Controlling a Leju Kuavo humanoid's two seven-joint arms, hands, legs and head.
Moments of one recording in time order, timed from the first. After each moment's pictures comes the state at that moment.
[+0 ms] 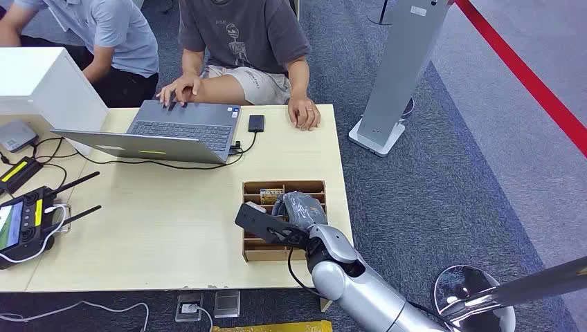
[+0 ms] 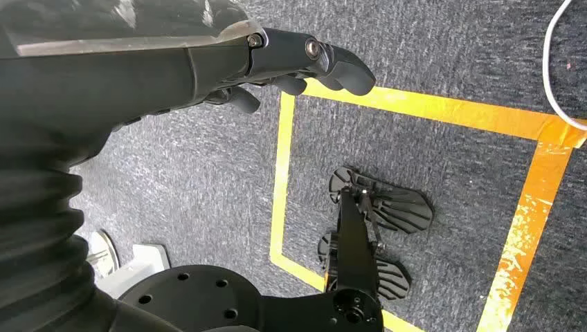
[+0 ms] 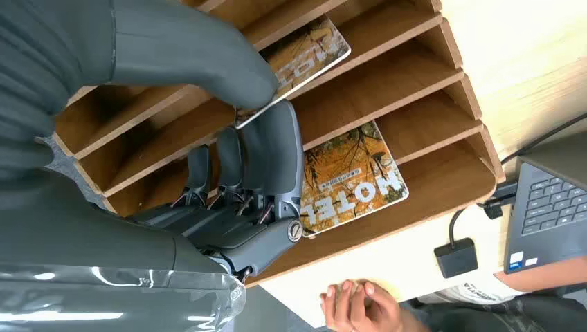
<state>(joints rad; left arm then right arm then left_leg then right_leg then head) -0.11 0.15 -1.02 -0.18 1.25 0.25 0.11 -0.47 0.04 0.83 -1.22 0.65 0.05 0.55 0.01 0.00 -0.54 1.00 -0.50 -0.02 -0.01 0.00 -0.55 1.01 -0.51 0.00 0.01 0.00</state>
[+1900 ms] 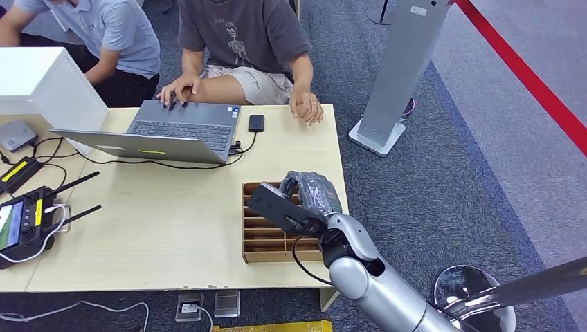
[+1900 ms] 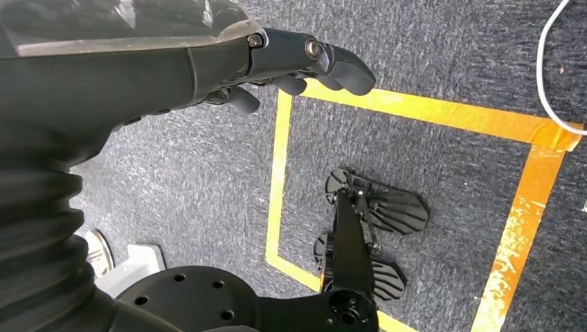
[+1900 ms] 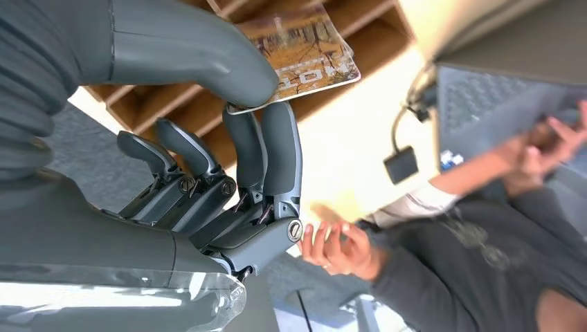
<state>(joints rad) -0.11 0.15 -1.02 -0.18 1.26 0.26 0.10 -0.45 -0.04 0.77 -1.44 0.64 -0.04 0.51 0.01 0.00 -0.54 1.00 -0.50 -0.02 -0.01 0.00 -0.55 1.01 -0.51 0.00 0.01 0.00</state>
